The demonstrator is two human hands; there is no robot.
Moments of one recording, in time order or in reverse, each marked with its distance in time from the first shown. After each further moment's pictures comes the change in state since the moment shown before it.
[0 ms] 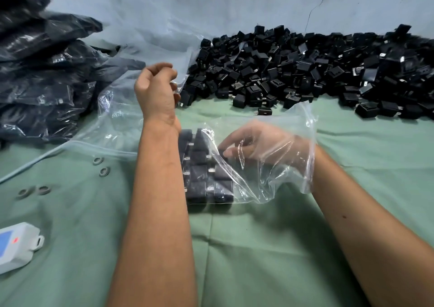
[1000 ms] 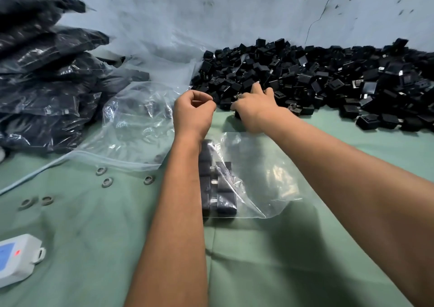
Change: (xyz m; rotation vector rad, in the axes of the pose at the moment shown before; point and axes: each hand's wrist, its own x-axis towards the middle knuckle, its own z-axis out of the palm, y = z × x) left_hand -0.010 -0.032 0.020 0.489 -0.182 0.032; right_hand 0.076 -0.025 -0.046 -1.101 0.288 0.272
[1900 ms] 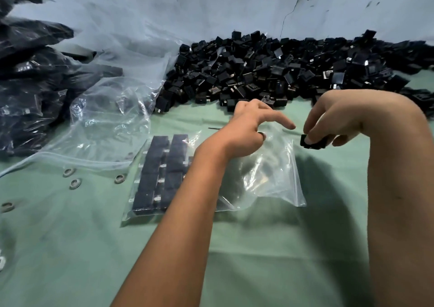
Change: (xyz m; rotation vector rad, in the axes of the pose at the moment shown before) left_hand -0.070 0.013 0.079 0.495 -0.890 0.441; right_hand -0.142 0.135 -0.025 0.666 -0.366 0.458
